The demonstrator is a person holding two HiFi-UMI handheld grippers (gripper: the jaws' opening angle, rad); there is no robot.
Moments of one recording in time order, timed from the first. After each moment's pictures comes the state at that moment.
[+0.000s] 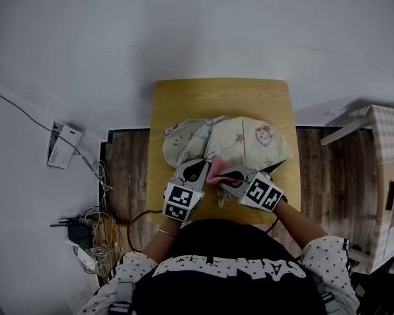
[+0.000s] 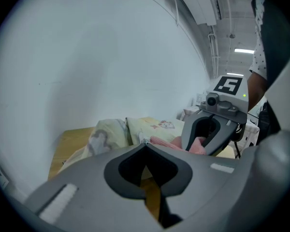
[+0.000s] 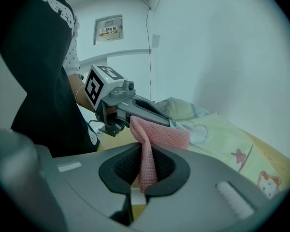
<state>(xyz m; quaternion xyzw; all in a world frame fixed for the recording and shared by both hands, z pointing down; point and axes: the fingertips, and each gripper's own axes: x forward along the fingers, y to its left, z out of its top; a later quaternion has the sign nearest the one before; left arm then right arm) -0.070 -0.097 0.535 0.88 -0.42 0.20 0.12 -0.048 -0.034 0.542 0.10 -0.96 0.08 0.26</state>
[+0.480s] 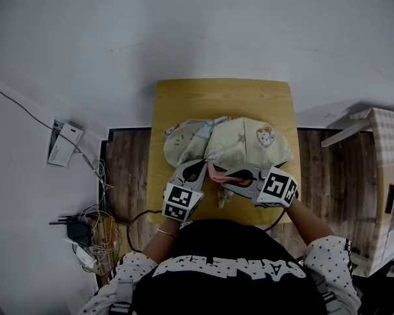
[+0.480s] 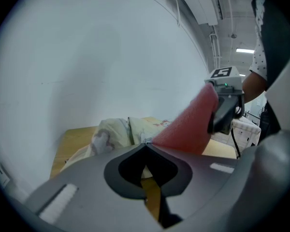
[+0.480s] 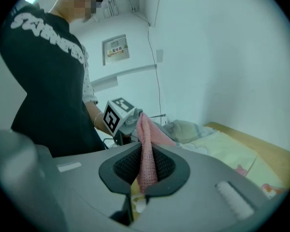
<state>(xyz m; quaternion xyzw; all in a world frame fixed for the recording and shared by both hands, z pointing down) -0.075 -0.098 0.537 0.87 -0.43 0.20 0.12 -0.038 -0.028 0.485 0.02 -0.98 0.12 0.17</state>
